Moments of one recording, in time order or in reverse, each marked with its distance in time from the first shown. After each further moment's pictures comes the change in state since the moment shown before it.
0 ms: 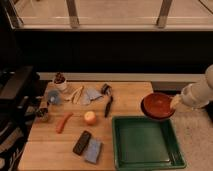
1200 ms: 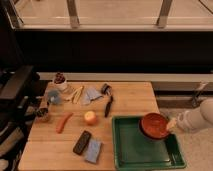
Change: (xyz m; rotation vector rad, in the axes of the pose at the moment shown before) arm -0.070 0.043 0.088 0.076 -0.028 0.115
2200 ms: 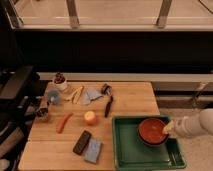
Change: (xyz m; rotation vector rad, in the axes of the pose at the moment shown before) arm 0.001 0.001 0.028 0.047 0.040 0.064
